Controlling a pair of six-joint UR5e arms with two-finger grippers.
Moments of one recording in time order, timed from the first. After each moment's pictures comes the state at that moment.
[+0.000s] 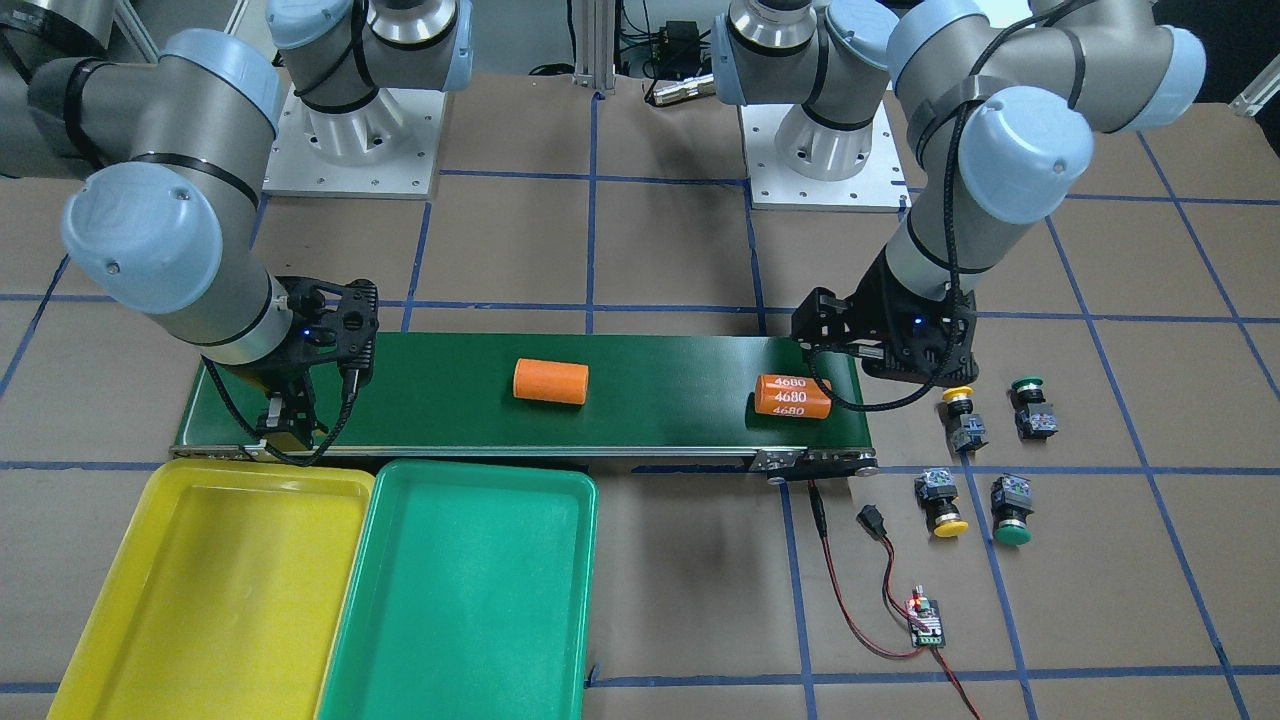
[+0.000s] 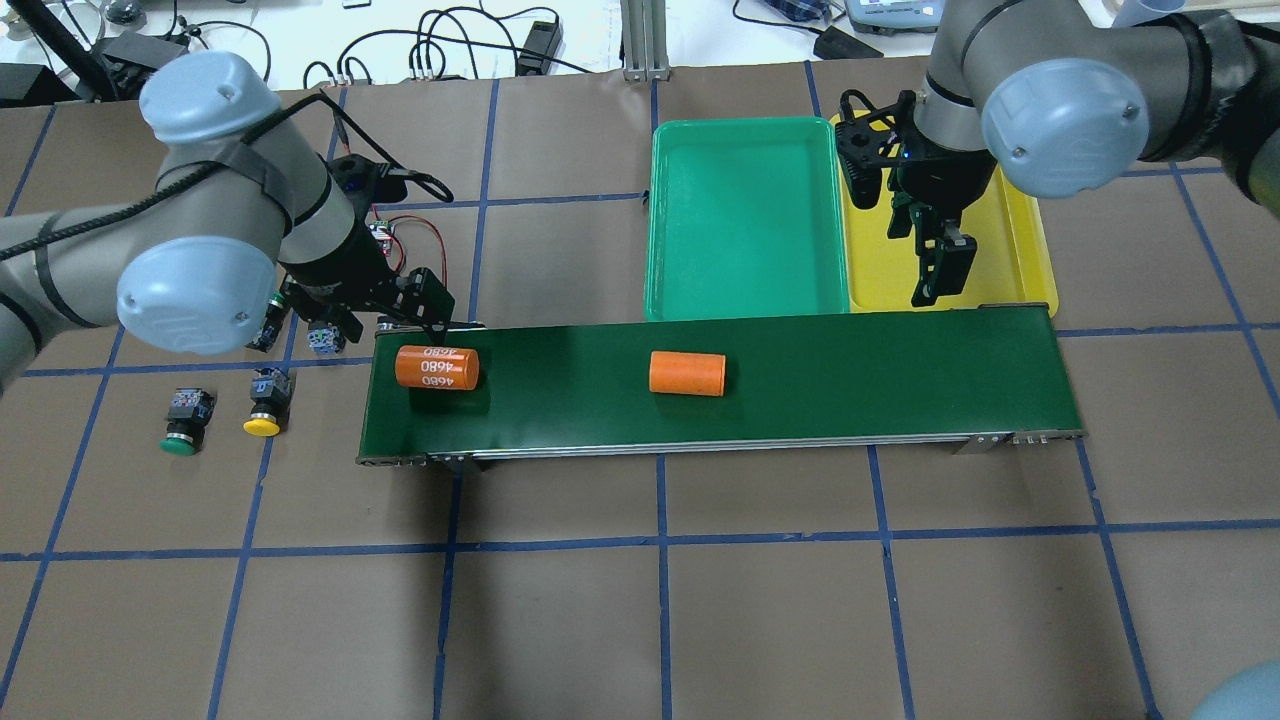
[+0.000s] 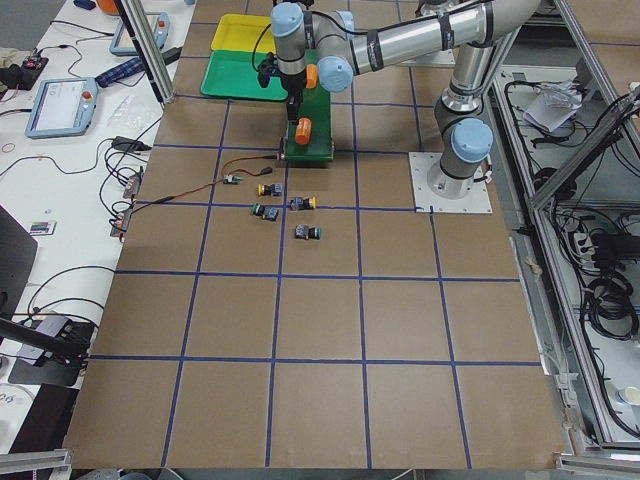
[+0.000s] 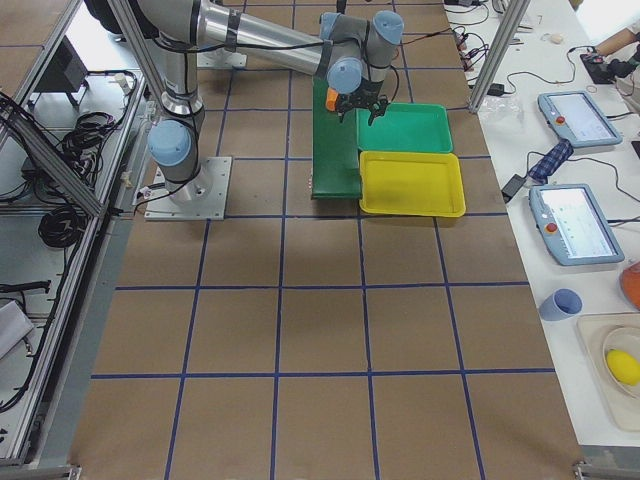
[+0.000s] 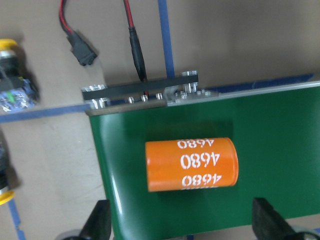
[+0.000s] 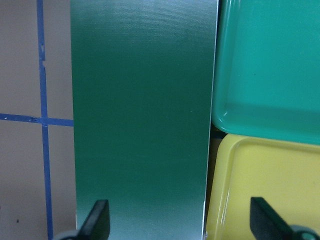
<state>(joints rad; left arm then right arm) -1.48 -1.68 -1.75 -1.33 1.55 0.18 1.55 -1.31 1.64 -1.74 -1.60 -1.64</state>
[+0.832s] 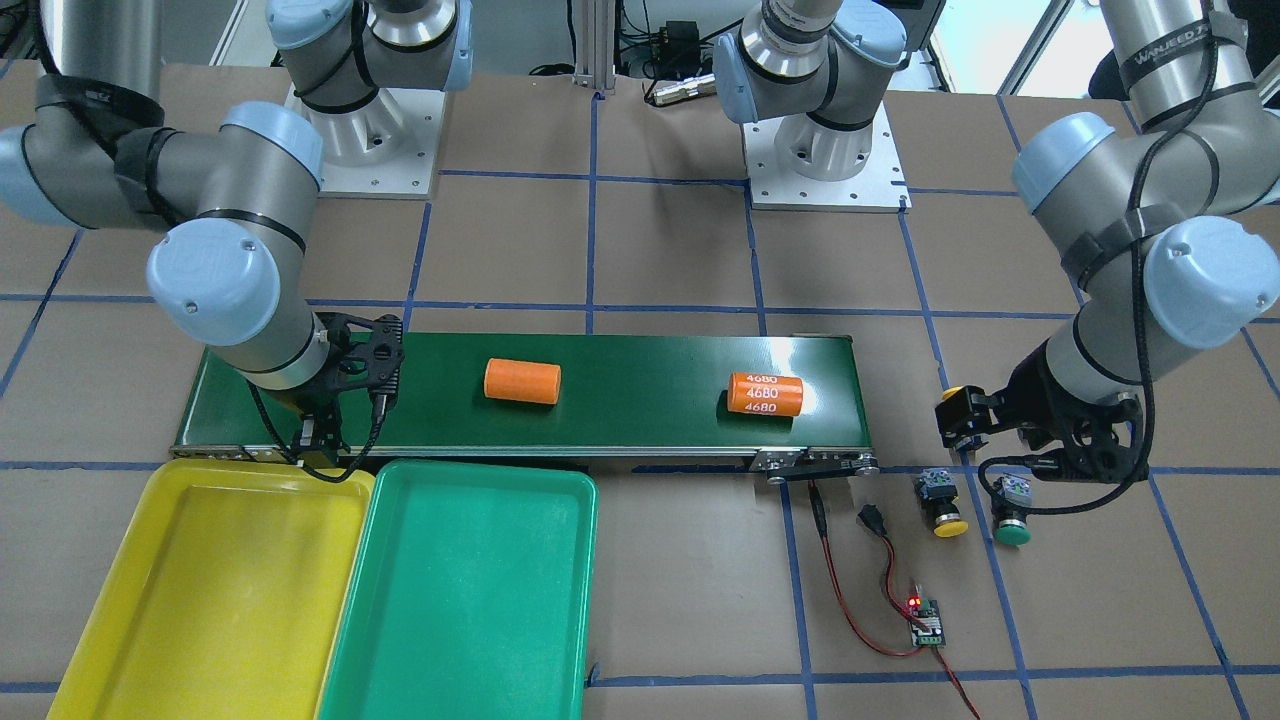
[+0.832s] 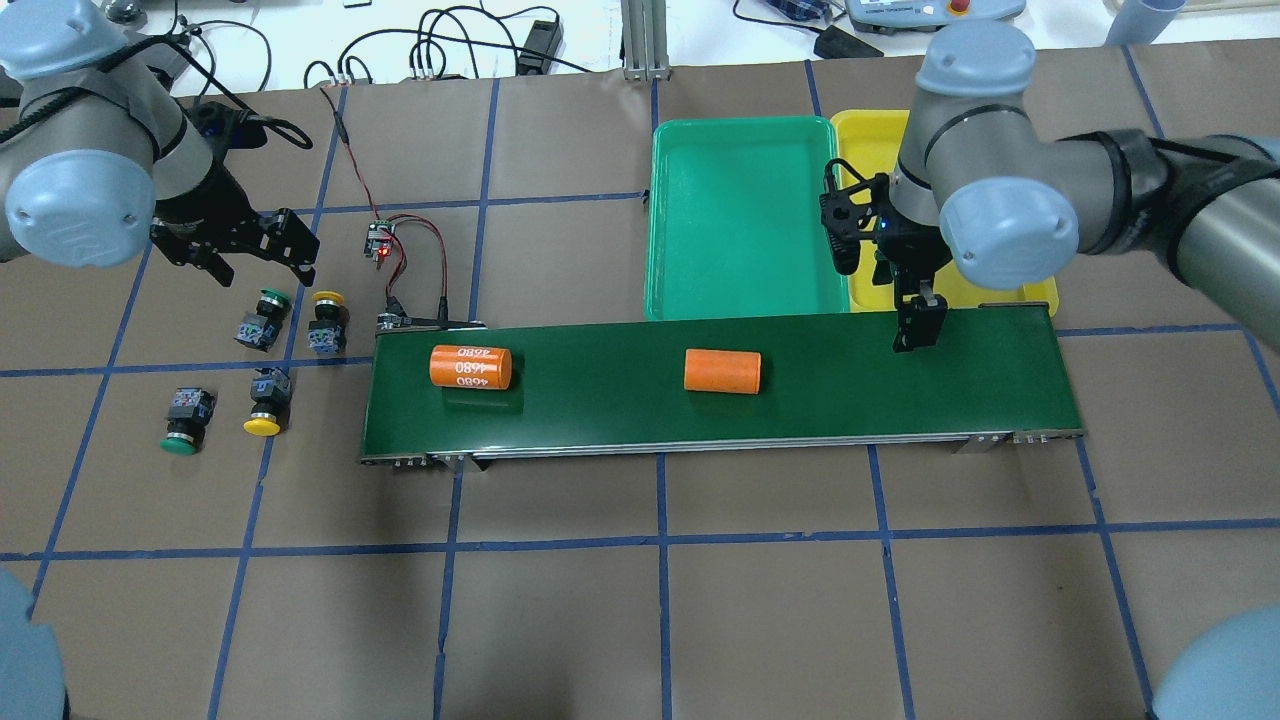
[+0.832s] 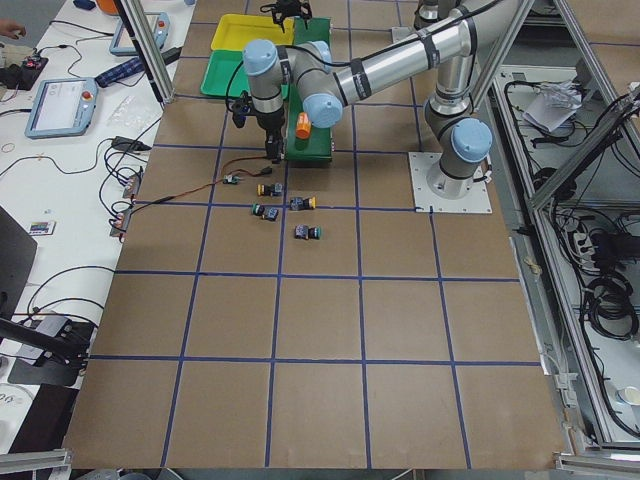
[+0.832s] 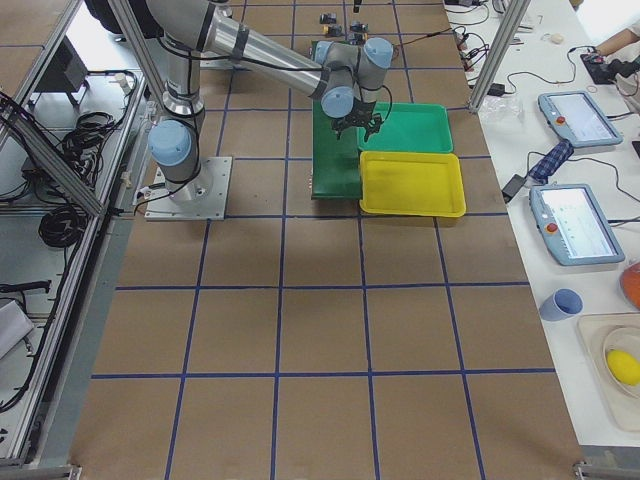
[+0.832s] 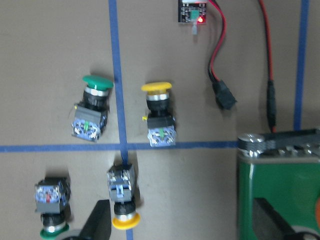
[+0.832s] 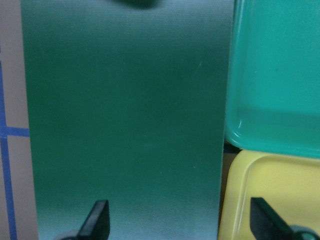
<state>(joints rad) -1.28 -1.88 -1.69 -1.18 1.61 0.33 1.55 -1.32 1.84 -1.99 -1.61 -1.63</state>
